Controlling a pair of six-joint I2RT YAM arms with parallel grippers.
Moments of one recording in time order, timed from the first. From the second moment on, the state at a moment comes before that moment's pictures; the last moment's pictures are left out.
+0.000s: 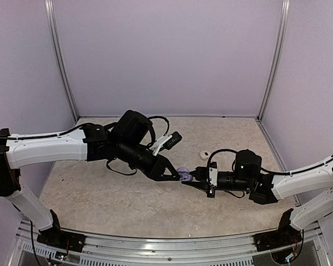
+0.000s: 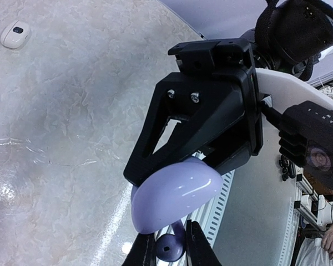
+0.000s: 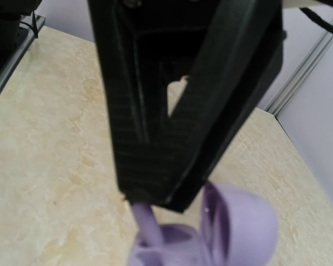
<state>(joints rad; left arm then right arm) -1.01 1.58 1.27 -0.41 0.48 -0.34 0.96 1.31 0.46 0.70 -0.37 -0.56</state>
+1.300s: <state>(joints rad) -1.02 1.64 1.36 -0.57 0.43 -0.37 0.98 1.38 0.47 0.72 -0.37 -0.55</state>
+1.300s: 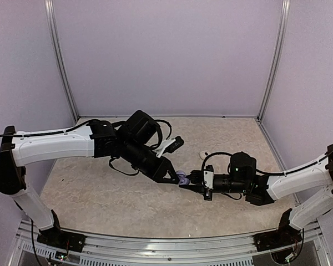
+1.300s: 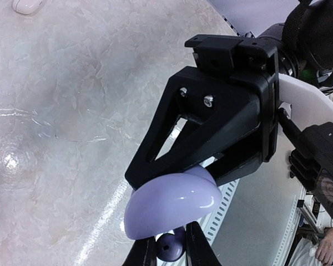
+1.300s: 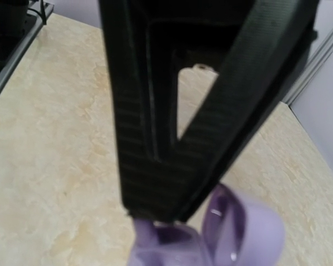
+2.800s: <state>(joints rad) -1.04 1.50 1.26 -0.44 0.32 -0.29 0.99 1.38 0.45 0.86 -0.43 -0.47</state>
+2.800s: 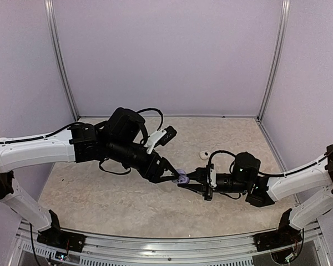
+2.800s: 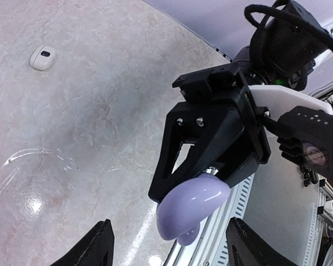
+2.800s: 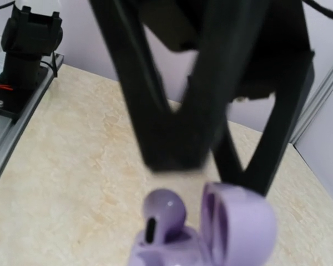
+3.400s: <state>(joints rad) -1.08 1.04 0.81 0.02 0.15 -0.16 0.96 1.24 0.45 0.88 -0.50 -0.36</state>
